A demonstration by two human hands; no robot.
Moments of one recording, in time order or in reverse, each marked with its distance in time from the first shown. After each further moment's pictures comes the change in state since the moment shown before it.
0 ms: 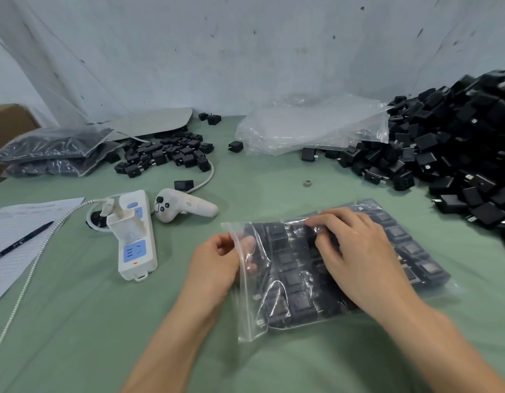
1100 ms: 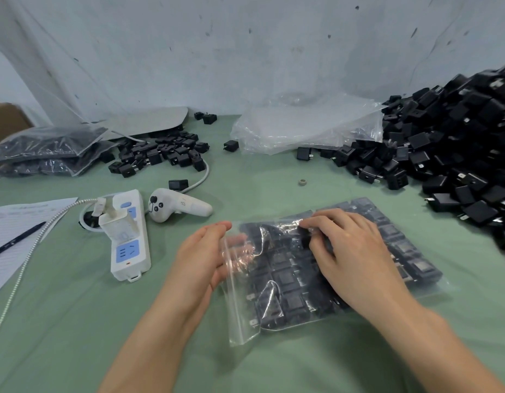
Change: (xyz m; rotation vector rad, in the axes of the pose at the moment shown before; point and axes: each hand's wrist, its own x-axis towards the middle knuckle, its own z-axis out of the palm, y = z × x) left_hand 0.001 0.015 -0.005 -0.255 -0.047 -0.078; right_hand -0.004 -0.001 -0.004 -0.053 -0.018 -0.023
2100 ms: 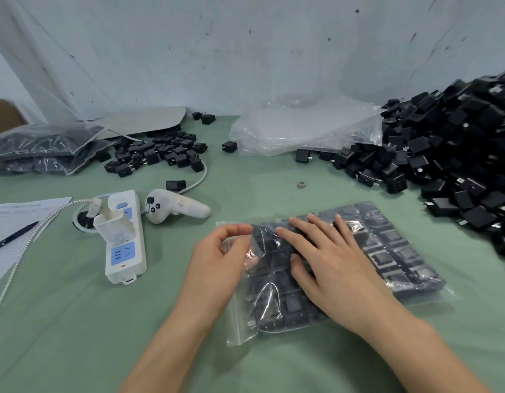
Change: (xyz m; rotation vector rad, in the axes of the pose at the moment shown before) left_hand -0.004 -0.013 0.015 0.252 0.017 0.178; right_hand -0.001 -0.005 0.010 -0.163 -0.227 -0.201
